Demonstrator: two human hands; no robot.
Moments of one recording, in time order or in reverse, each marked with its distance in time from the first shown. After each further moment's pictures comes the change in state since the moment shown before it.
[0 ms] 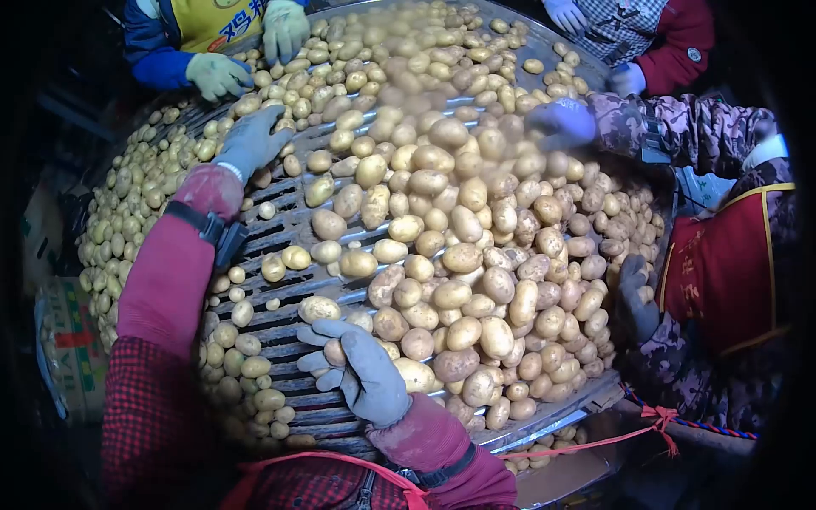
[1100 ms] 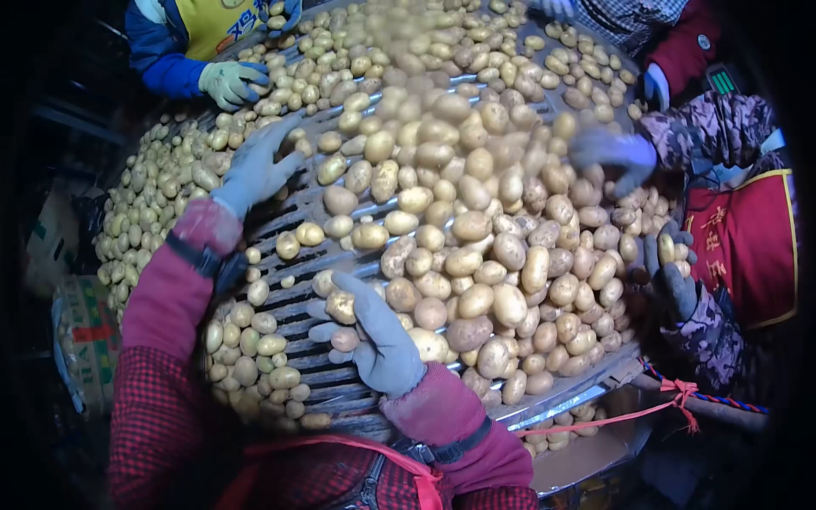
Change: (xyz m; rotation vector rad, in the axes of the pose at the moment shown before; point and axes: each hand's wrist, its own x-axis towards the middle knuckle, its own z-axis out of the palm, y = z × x) left_hand -0.082 0.029 -0.033 -0.142 -0.053 0.186; right_hand -0.001 -0.013 0.013 0.003 0.023 0.034
